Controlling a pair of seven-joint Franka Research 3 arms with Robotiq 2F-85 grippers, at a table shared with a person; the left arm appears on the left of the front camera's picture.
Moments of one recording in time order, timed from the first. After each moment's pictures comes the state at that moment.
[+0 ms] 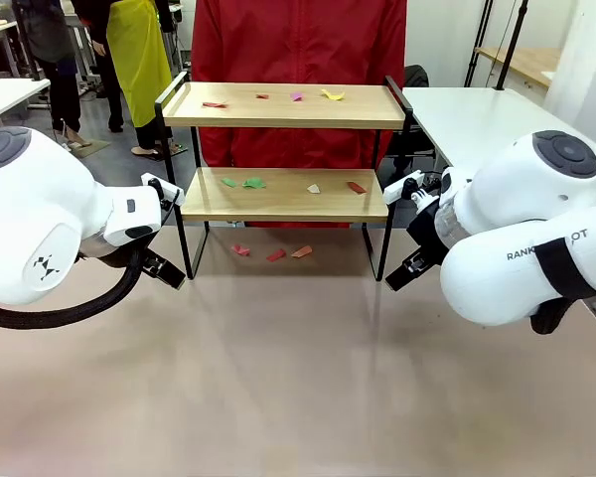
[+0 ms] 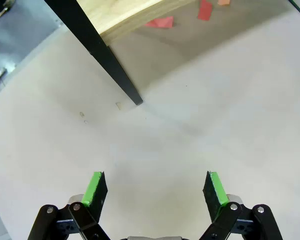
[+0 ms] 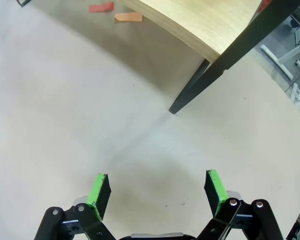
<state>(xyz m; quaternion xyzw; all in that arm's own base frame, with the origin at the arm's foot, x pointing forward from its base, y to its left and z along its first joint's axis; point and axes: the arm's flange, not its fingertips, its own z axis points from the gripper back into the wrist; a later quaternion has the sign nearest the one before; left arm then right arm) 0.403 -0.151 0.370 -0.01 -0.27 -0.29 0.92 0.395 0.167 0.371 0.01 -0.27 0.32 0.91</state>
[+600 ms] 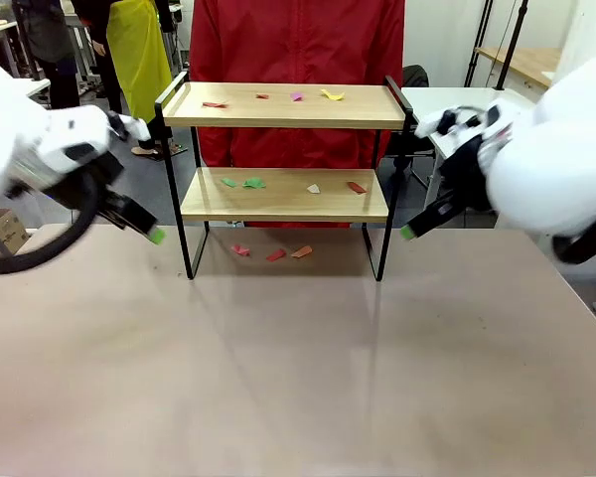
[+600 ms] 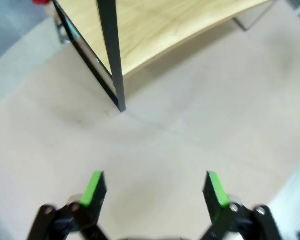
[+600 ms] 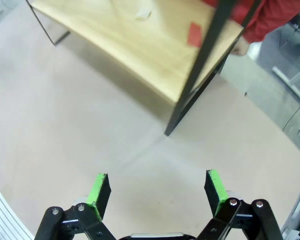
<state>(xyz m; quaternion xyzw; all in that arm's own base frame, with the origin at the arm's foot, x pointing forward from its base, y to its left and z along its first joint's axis) 0.413 -0.094 0.482 -0.14 -0.24 -0.33 0.90 0.396 0.117 0.480 0.09 -0.32 0.32 0.89</state>
